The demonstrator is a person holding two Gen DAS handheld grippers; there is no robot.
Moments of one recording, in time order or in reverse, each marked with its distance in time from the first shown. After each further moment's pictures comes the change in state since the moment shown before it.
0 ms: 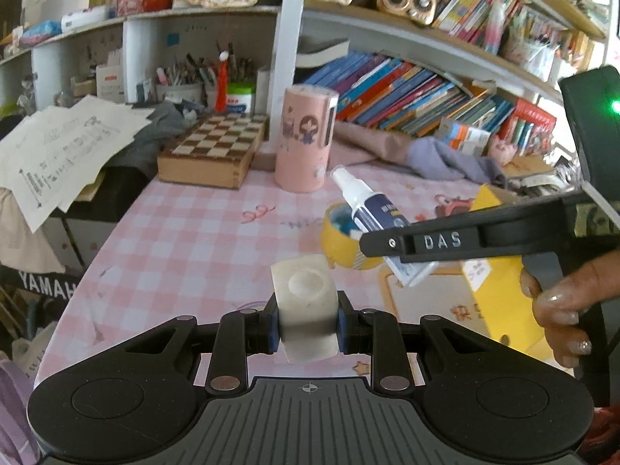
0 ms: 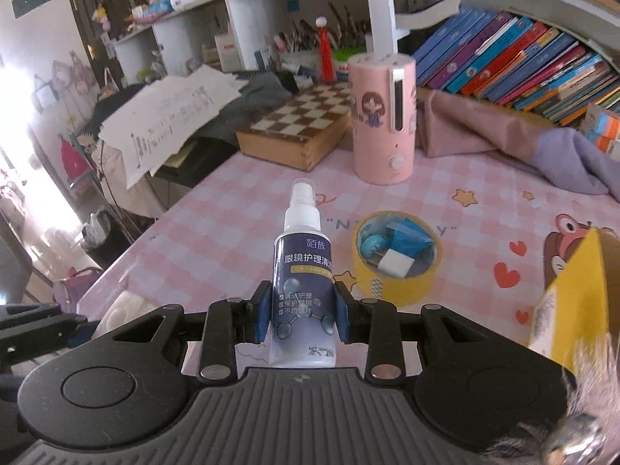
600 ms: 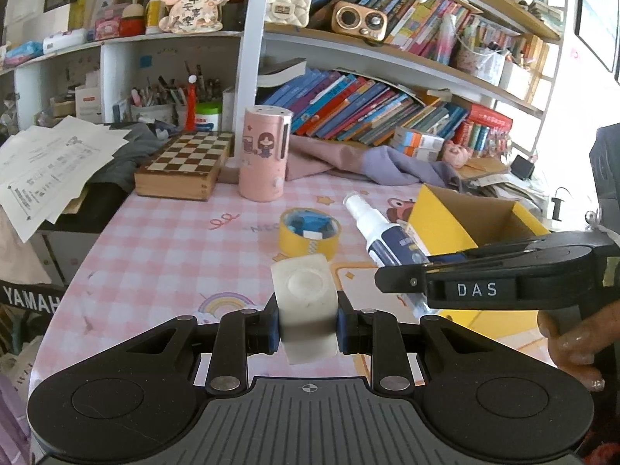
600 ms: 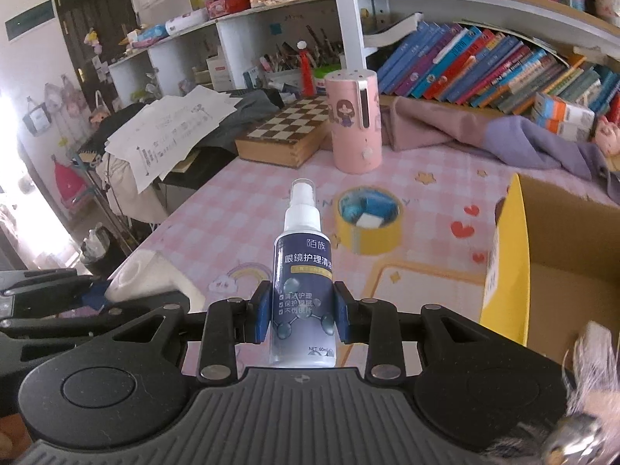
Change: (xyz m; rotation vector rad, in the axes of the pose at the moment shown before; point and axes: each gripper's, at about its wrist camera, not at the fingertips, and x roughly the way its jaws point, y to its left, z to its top) left arm -0.050 -0.023 -0.019 0.041 -0.040 -0.083; right arm -0.084 0.015 -0.057 0.064 -0.051 -0.043
